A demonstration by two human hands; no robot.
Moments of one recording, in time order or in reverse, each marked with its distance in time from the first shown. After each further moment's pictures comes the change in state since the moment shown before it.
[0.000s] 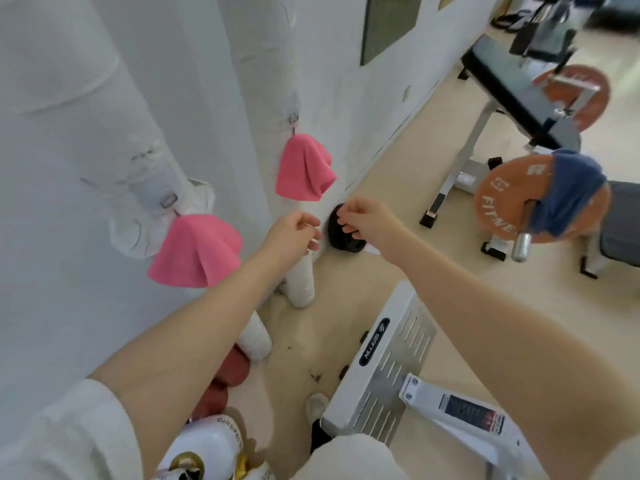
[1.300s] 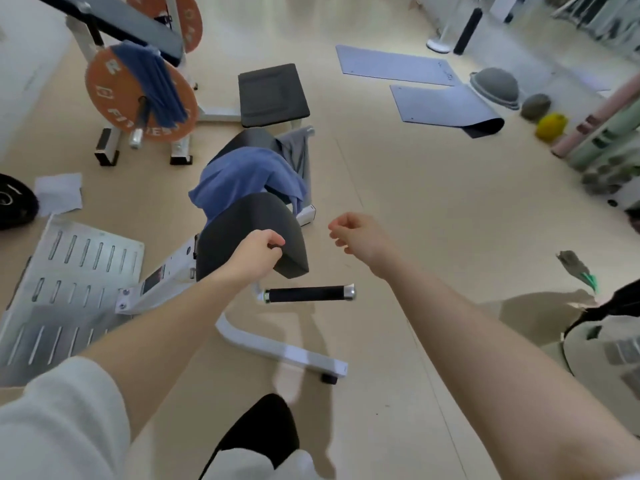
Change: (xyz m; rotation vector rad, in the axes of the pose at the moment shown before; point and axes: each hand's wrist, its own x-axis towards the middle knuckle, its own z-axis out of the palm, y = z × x) left_hand -0.551 0.032 0.692 0.512 -0.712 0.346; right_hand -0.779 0.380 -0.472 0.014 0.678 0.426
